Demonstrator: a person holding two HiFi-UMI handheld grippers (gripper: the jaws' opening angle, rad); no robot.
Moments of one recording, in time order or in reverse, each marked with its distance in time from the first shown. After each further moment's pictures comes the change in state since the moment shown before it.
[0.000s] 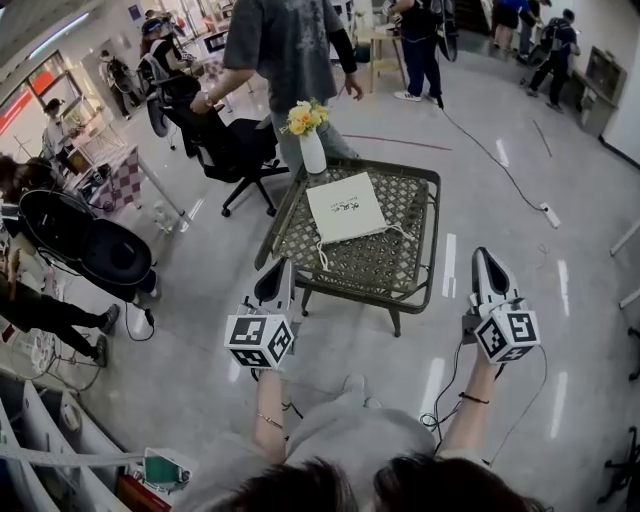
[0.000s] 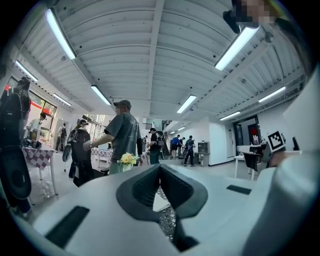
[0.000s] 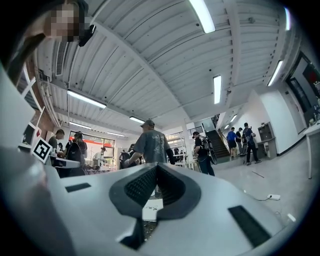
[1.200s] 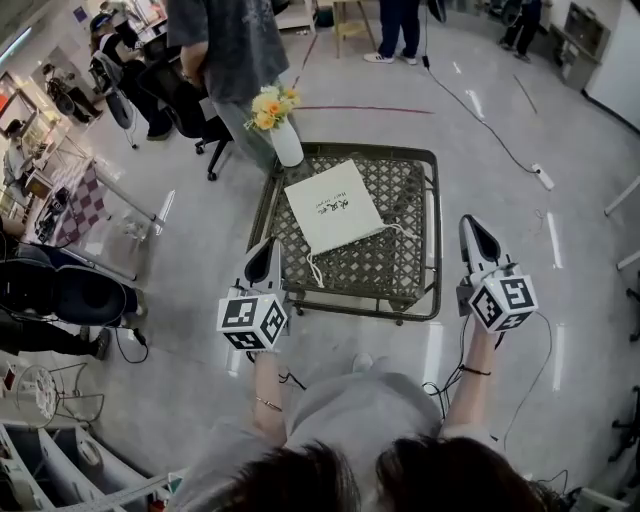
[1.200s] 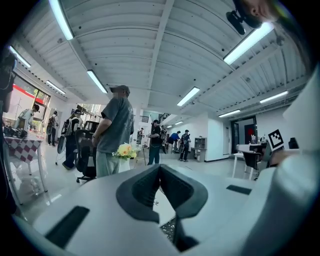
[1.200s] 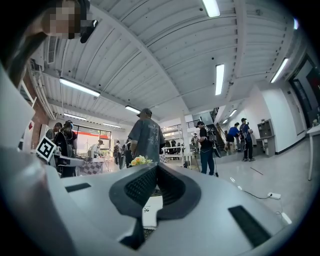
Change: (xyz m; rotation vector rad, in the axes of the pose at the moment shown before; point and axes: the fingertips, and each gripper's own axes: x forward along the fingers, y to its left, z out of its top) left arm 0.161 0.088 -0.043 -0.039 0.078 -0.063; right arm 0.157 -0.025 -0.059 -0.021 0.096 -0.029
